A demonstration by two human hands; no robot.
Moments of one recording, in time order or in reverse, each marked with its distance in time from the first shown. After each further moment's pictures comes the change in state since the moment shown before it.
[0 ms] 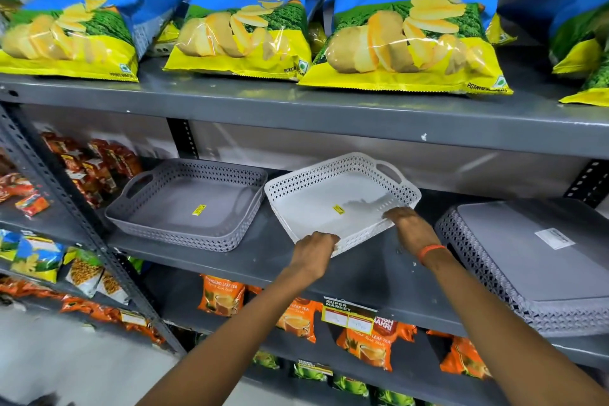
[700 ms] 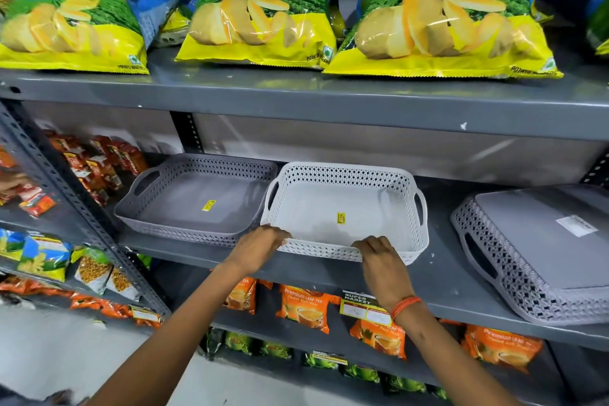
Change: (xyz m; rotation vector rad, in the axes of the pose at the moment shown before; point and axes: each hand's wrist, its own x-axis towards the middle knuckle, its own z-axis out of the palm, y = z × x) left_hand -0.036 -0.128 -0.035 0.039 -0.004 0.094; right_hand -0.057 -0.123 0.041 0.021 0.227 -0.020
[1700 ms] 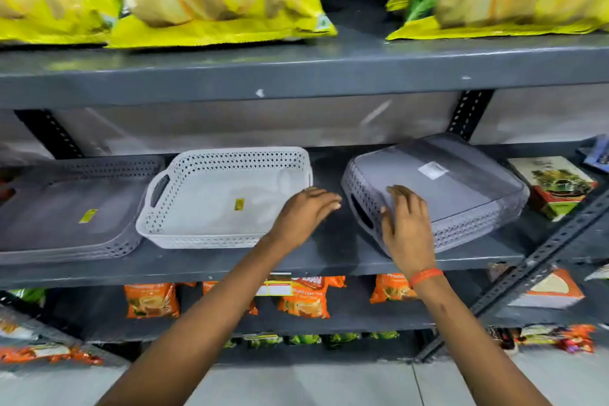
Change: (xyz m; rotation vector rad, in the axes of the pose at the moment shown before) left_hand 0.079 0.249 0.034 -0.298 0.205 0.468; right_hand -0.084 0.158 -0.101 0.010 0.315 0.432
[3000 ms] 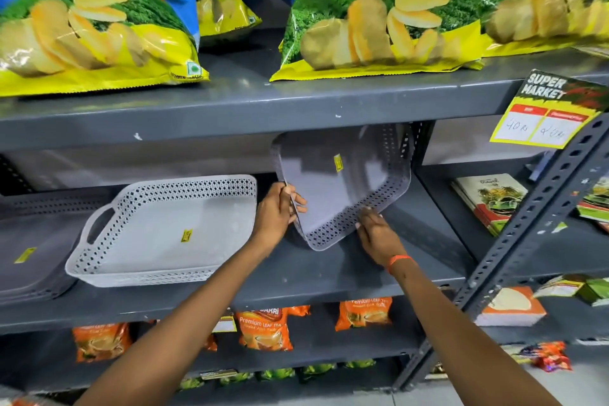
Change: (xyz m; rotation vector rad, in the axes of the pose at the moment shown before) left_hand 0.079 0.060 0.034 -0.714 0.259 -0.451; right_hand 0.052 0.140 0.029 0.104 -0.441 0.009
